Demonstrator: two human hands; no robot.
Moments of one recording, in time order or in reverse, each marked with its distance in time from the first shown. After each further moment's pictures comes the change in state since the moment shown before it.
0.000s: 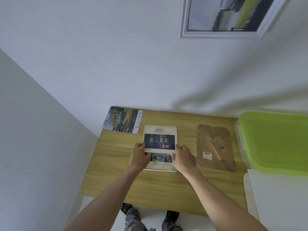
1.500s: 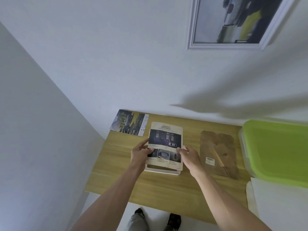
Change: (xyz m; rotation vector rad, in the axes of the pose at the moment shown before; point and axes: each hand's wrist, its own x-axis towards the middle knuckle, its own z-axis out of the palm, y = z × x) left_hand -0.028 0.032 -0.031 -1.117 0.122 -0.322; right_hand -0.004 0.004 -0.027 0.943 -0.057 0.285
